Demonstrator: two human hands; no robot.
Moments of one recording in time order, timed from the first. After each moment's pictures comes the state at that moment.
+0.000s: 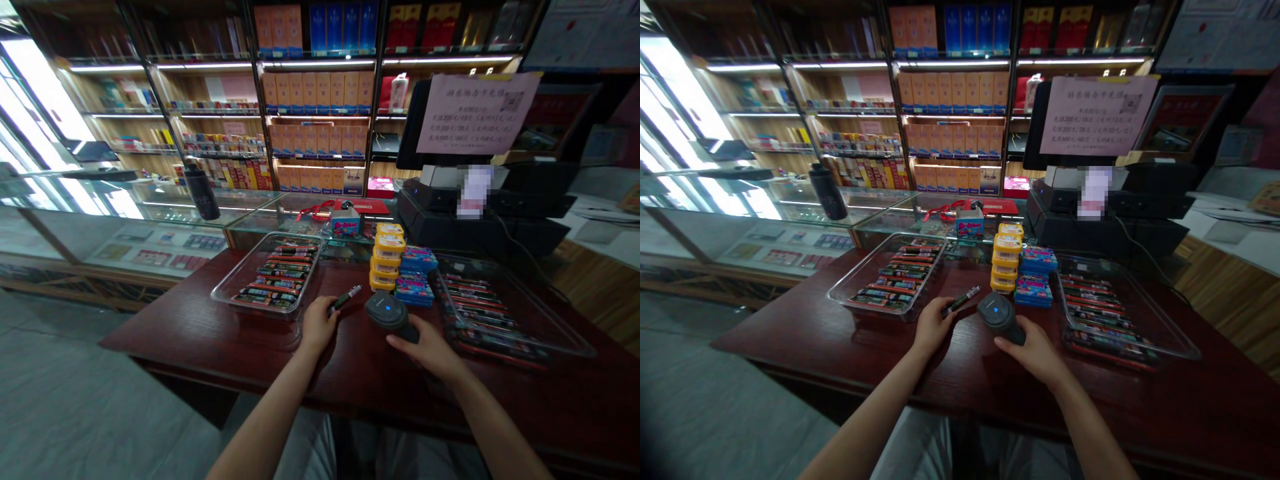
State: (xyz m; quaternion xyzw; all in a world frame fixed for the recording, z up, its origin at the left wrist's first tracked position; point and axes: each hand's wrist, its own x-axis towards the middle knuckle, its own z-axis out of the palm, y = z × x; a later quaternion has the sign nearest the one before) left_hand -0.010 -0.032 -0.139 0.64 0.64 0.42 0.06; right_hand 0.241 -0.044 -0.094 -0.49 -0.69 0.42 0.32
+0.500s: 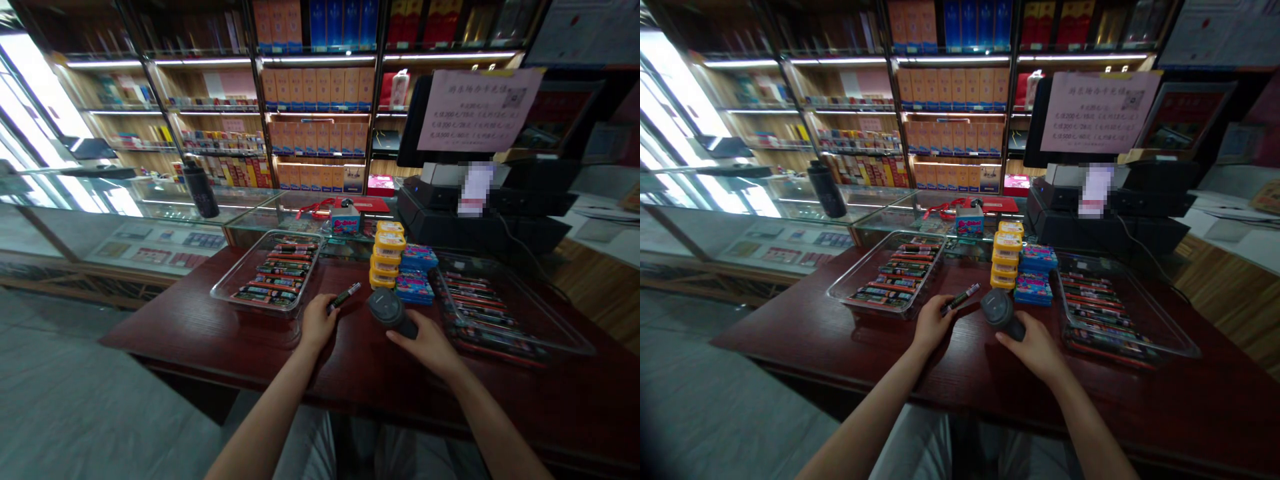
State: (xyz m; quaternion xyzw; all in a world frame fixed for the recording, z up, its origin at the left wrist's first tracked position) left_hand -0.008 -0.034 -0.136 0.63 0.65 0.42 0.06; right_hand 0.243 -0.039 -0.095 -0.50 -0.76 0.28 0.31
